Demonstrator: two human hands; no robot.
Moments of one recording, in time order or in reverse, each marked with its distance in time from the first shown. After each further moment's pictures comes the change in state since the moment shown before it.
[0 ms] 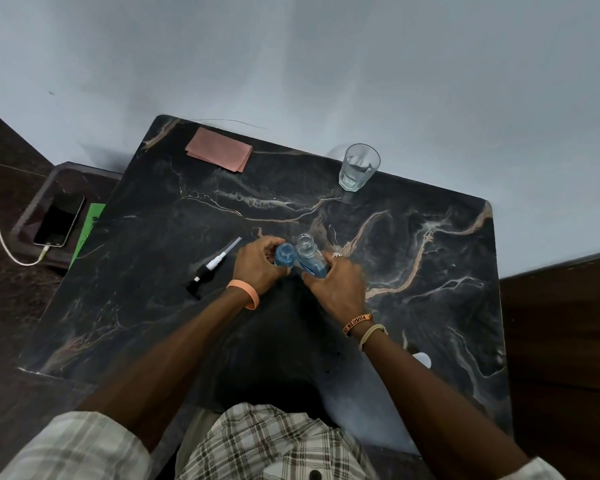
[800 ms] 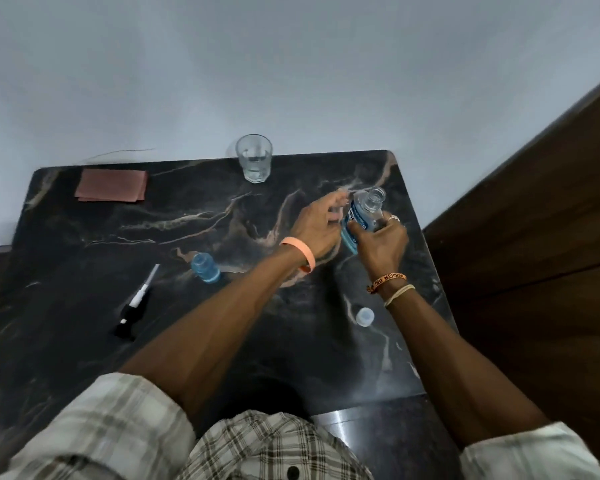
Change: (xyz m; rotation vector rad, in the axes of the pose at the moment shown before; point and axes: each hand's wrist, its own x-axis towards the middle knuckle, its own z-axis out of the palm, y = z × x) left_hand -0.014 0.187 0.161 0.012 -0.506 0.337; right_hand -0.014 0.132 -0.120 0.495 0.647 0.479
